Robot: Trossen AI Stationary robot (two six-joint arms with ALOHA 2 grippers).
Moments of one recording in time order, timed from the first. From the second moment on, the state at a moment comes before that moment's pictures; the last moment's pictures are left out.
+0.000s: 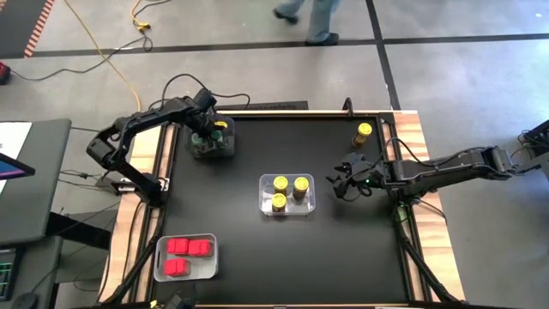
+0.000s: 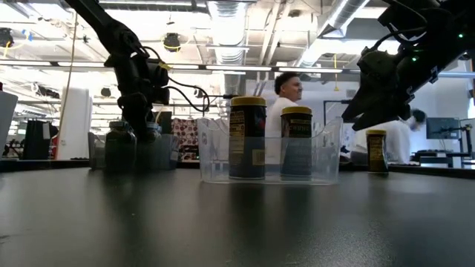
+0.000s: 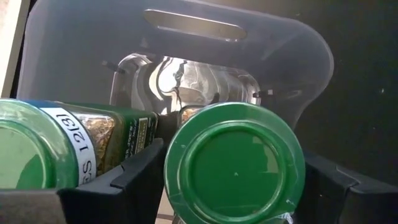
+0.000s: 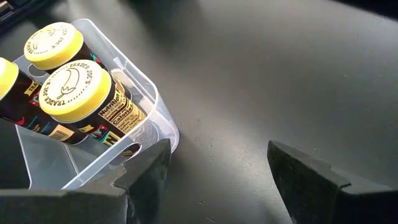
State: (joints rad) left arm 0.92 1.52 1.04 -0.75 0.20 0.66; right arm 0.00 0.90 0.40 -0.20 0.40 0.63
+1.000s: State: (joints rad) left arm 0.92 1.29 1.04 -0.75 0.20 0.60; right arm 0.00 0.90 0.40 -0.20 0.40 0.63
